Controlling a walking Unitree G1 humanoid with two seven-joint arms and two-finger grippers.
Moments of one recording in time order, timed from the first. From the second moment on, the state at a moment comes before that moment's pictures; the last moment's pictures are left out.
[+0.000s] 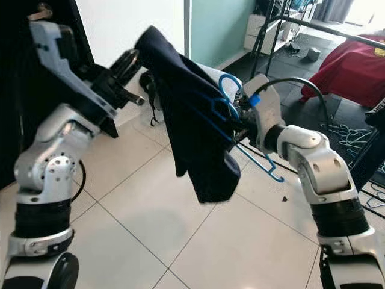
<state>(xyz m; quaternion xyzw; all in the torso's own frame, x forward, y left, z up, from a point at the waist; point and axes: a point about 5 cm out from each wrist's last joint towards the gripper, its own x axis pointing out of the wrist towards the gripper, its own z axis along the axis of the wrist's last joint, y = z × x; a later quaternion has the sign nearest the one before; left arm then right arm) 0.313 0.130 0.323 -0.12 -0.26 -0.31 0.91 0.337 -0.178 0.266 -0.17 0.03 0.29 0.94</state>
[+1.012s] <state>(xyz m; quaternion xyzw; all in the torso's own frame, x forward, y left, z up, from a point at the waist) 0.286 0.046 0.299 -0.24 -0.16 -0.48 0.83 0.341 -0.133 0.305 0.01 -0.13 0.39 0.91</state>
